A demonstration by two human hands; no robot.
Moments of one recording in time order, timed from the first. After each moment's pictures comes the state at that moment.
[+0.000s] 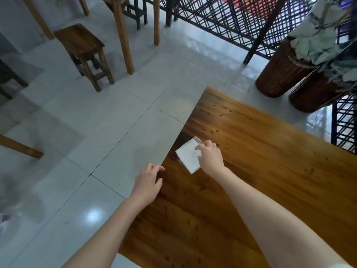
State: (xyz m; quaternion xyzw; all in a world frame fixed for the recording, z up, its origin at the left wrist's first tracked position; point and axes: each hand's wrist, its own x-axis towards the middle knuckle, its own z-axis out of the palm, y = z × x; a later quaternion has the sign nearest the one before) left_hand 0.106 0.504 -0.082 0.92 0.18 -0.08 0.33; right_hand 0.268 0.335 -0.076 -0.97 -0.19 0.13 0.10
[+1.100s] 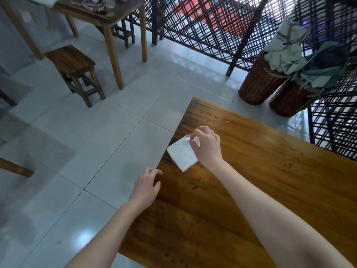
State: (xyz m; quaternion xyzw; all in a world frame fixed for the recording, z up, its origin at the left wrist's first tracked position) left_hand 0.095 0.497 -0.062 0.92 0.15 -0.07 0.35; right_hand 0.244 0.340 0.035 -0.96 -0.18 0.02 0.22
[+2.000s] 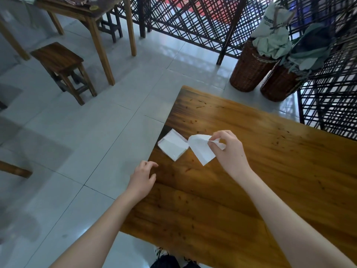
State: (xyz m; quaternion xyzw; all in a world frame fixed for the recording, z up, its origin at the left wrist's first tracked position) left_hand 0.070 0.484 -0.051 0.93 0.12 -0.08 0.34; right_hand 0.168 0.252 0.084 -0.93 -0.10 0.01 0.35
